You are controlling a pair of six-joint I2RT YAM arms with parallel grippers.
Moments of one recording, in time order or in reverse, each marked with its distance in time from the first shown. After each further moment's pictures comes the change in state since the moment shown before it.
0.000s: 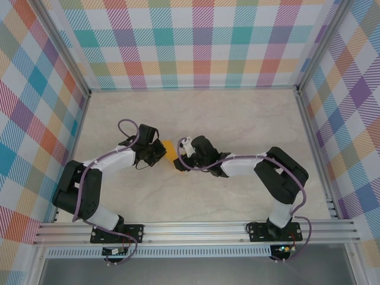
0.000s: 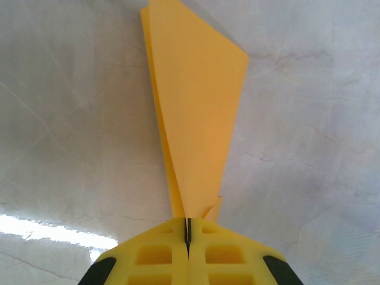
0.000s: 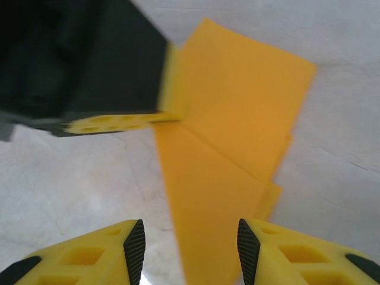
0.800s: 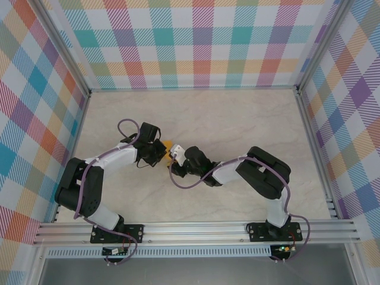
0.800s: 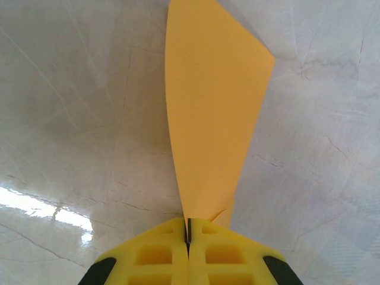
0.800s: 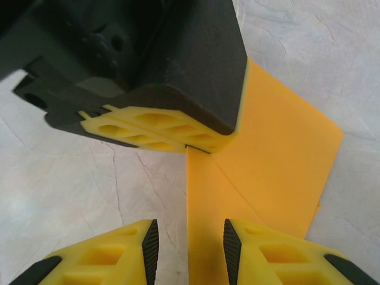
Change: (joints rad) left arm -0.006 0.027 0.050 -0.077 -0.003 -0.095; right arm 0.084 0.165 -0.014 0.299 0.137 -0.251
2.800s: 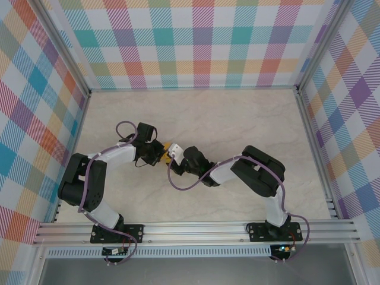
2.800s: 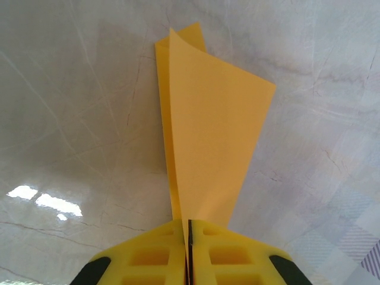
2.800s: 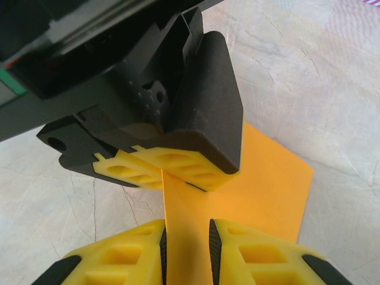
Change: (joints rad) left arm 0.069 0.051 -0.022 0.078 0.105 -0.036; right arm 0.002 0.050 0.021 0.096 0.032 -0.061
